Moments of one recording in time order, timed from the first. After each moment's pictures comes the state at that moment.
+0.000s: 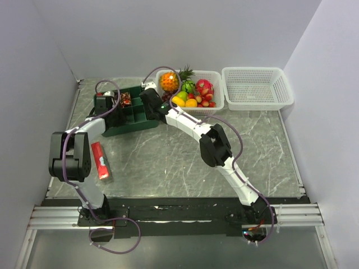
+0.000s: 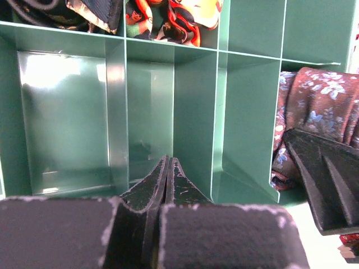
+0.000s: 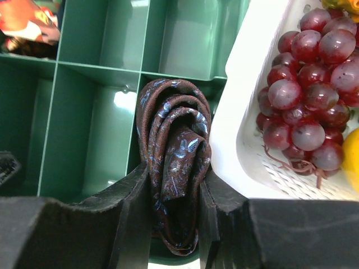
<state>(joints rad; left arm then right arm) -0.02 1.73 1.07 -0.06 0.17 -0.52 0.79 2.53 2.35 -0.51 0.35 0.29</state>
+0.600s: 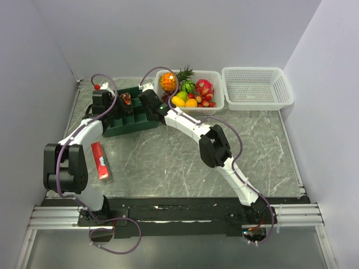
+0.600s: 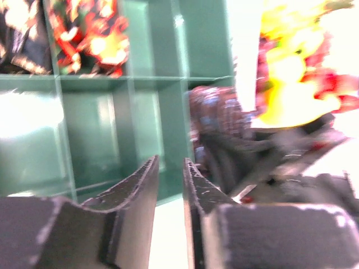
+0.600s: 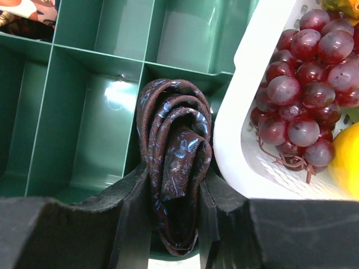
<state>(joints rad) -0.05 1.60 1.06 -0.02 0.23 -0.55 0.81 2.54 2.36 -0.55 0.36 0.21</state>
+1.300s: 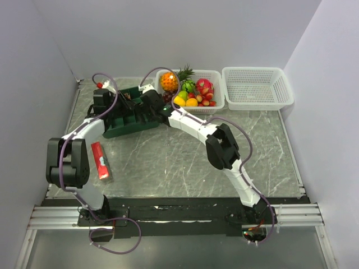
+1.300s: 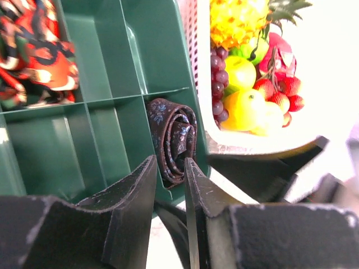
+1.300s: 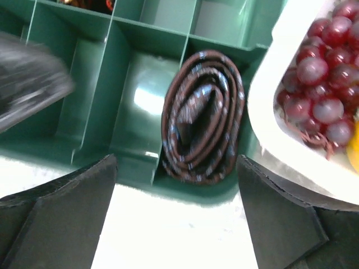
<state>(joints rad) -0.05 1.64 1.06 0.16 0.36 -0.64 0.82 2.38 2.16 -0.48 0.26 0.20</state>
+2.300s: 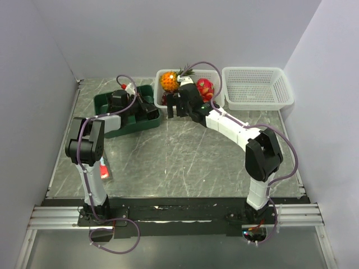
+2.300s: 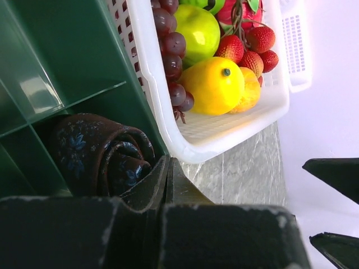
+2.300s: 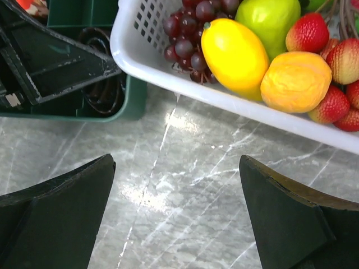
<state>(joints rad) -0.15 1.99 1.19 0.43 0.61 -0.73 0.65 1.84 1.54 -0.30 0.18 0.30</state>
